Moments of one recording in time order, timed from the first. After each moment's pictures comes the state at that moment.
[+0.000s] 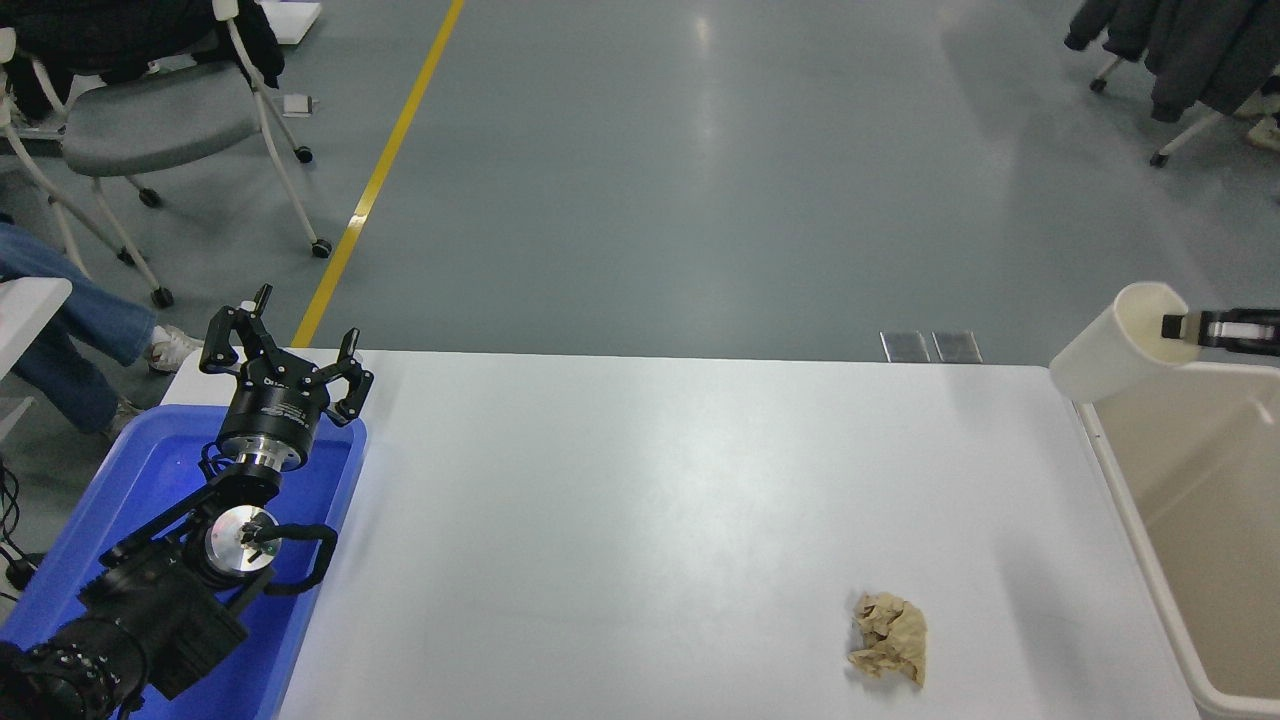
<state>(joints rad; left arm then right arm) -0.59 0.29 -0.81 -0.47 -0.06 -0.50 -0.60 1.58 -1.24 -0.65 1.23 -1.05 0.10 0.27</state>
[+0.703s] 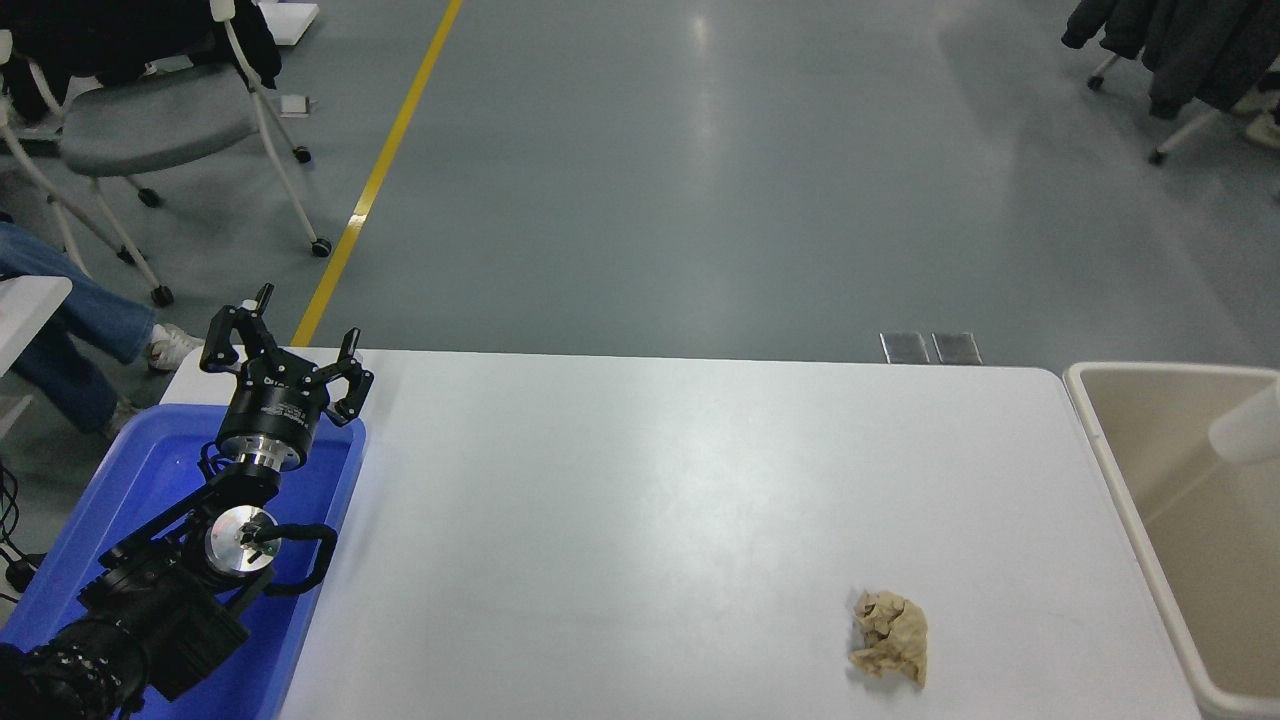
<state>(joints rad) -0.59 0.29 -0.81 -0.47 -0.06 -0.50 -0.60 1.08 -1.06 -0.45 0.78 -0.82 -0.01 0.27</state>
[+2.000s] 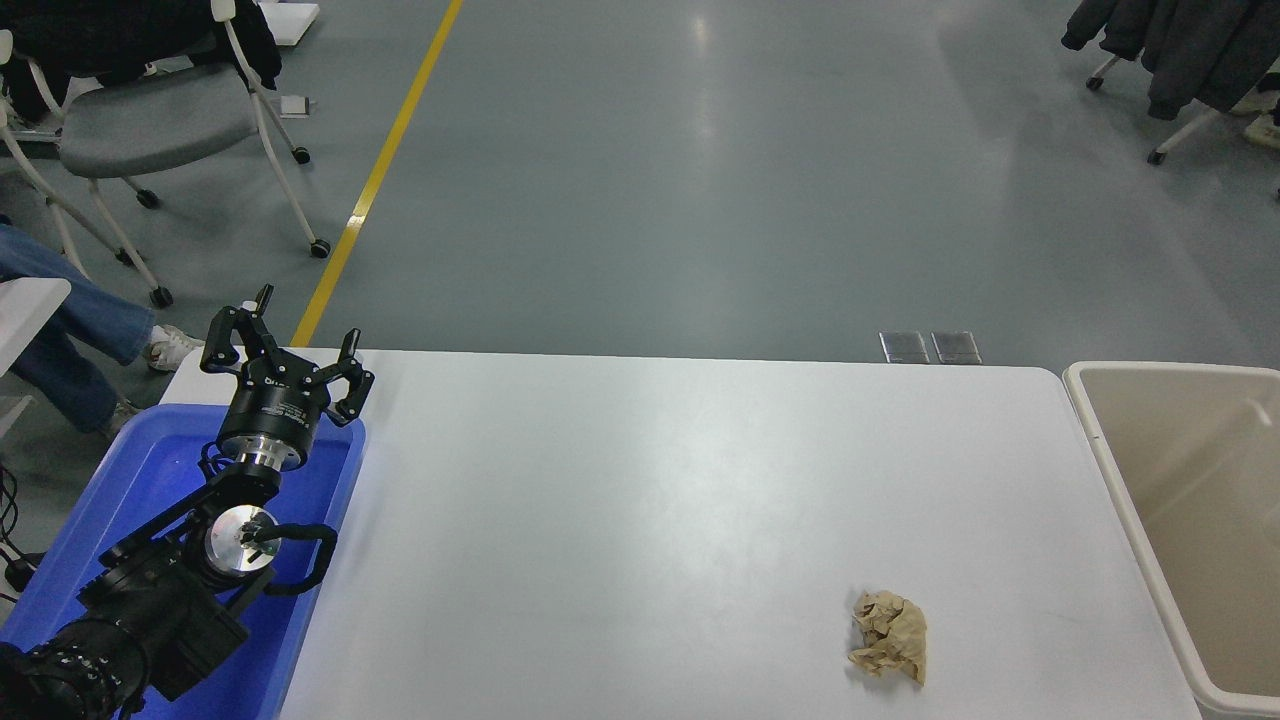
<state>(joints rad) -0.59 0.29 -0.81 -0.47 -0.06 -0.50 -0.60 0.66 -0.55 -0.38 -0.04 -0.52 0.04 0.20</state>
